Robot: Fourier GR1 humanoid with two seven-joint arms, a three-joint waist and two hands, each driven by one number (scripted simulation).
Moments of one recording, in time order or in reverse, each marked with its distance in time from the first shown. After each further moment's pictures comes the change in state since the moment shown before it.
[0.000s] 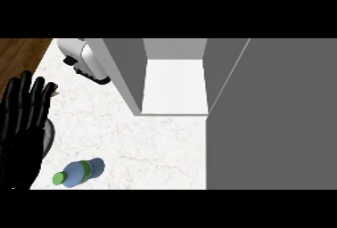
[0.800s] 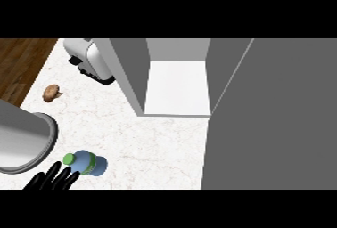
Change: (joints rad) left arm 0.581 0.164 -0.136 -0.159 0.412 -0.434 -0.072; right arm 0.271 0.104 0.130 -0.152 -0.202 -0.013 0.192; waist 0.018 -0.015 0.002
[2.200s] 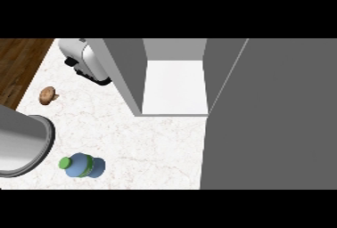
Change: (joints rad) left arm 0.095 0.011 0.417 0.330 0.092 -0.391 -0.217; right arm 0.298 -0.008 0.147 -0.033 0.022 0.086 -0.217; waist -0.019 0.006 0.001
